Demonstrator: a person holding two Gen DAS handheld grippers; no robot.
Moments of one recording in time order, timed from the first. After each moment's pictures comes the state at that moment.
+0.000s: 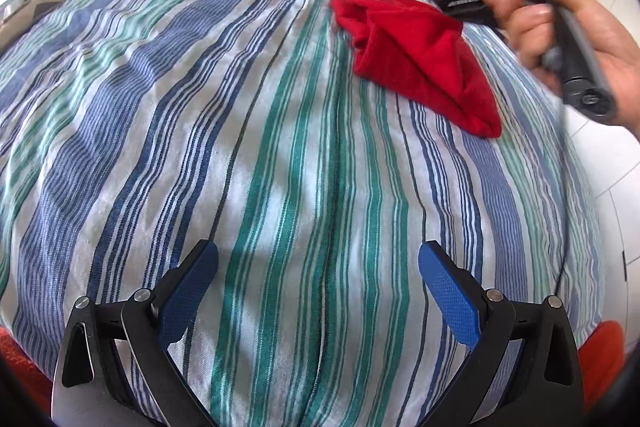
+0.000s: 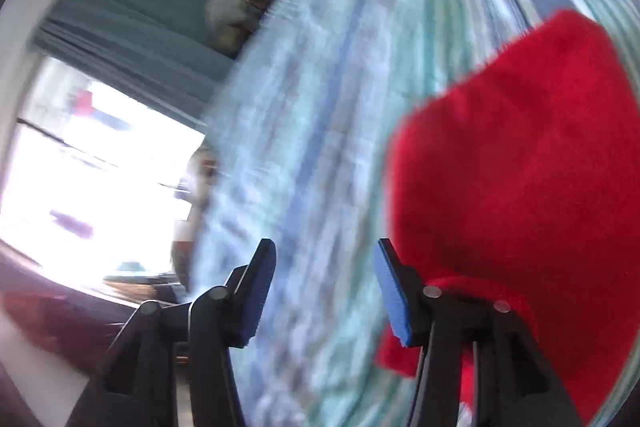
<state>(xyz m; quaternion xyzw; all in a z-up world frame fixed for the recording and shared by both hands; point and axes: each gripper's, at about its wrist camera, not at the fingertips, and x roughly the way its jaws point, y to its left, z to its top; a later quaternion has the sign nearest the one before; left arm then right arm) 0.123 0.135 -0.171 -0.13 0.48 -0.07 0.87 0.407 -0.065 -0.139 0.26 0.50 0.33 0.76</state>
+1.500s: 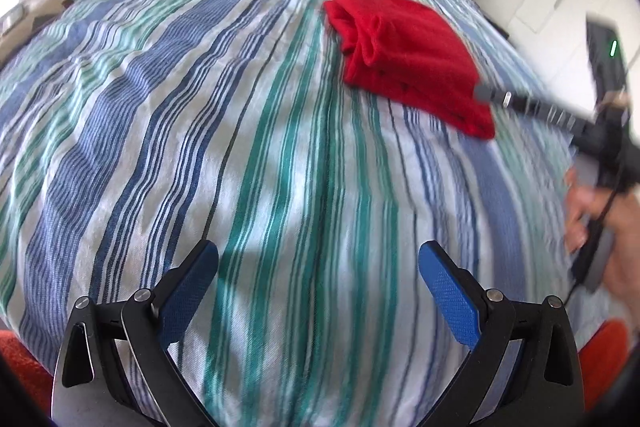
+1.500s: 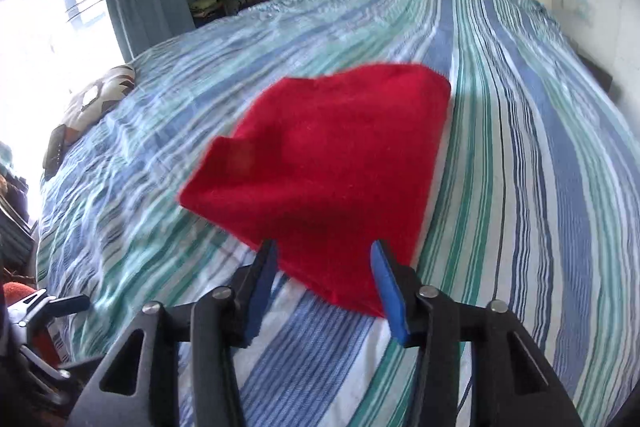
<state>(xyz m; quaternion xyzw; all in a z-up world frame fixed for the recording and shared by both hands) 0.129 0.129 -0.164 -0.13 0.48 -0.06 0.87 0.268 -0.131 -0.161 -0.04 0.42 0.19 0.89</state>
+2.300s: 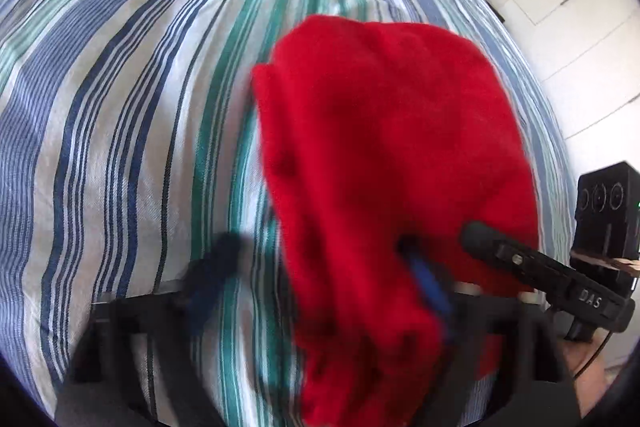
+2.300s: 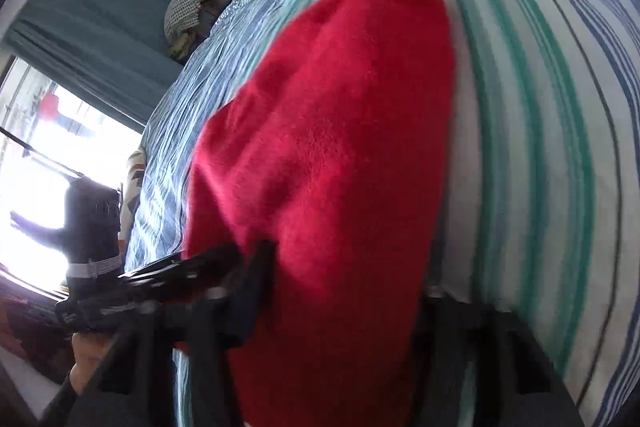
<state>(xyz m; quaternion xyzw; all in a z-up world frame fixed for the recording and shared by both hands) 0.387 0.075 -0.191 -0.15 0.55 -0.14 0.81 0.407 -0.151 -0.212 0.21 0.51 0.23 0.80</state>
